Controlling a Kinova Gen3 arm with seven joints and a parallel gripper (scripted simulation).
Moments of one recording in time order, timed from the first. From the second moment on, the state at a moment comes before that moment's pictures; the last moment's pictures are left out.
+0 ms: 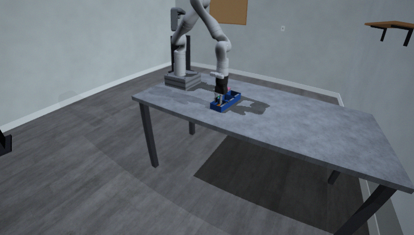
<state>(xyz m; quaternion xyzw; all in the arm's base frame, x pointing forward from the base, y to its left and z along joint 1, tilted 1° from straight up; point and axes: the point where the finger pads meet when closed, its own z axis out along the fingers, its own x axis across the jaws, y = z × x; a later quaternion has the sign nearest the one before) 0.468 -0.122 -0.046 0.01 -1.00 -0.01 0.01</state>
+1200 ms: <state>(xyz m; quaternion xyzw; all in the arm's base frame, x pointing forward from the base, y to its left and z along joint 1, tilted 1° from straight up) 0.468 -0.123 -0.011 0.00 -1.00 -0.01 0.01</state>
